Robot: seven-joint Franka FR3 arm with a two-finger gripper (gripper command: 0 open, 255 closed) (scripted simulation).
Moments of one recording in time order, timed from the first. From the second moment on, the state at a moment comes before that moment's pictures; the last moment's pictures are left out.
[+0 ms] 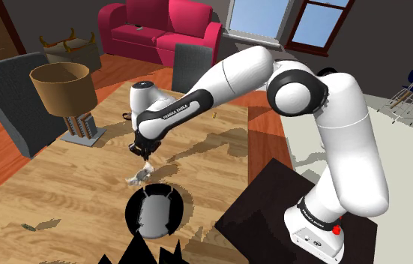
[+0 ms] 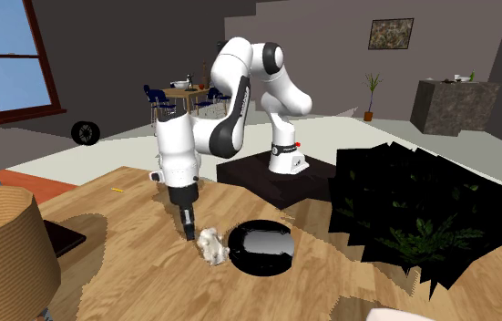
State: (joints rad) arm 0.26 0.72 0.17 -1.59 -0.07 2.30 0.78
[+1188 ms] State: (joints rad) arm 0.60 0.57 -0.08 -1.96 -0.46 2.71 1.27
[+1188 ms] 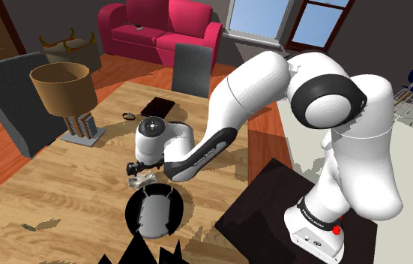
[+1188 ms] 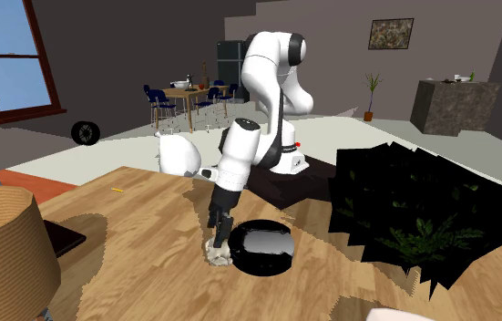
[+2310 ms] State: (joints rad) arm 0.60 0.57 -0.08 -1.96 -0.47 2.71 1.27
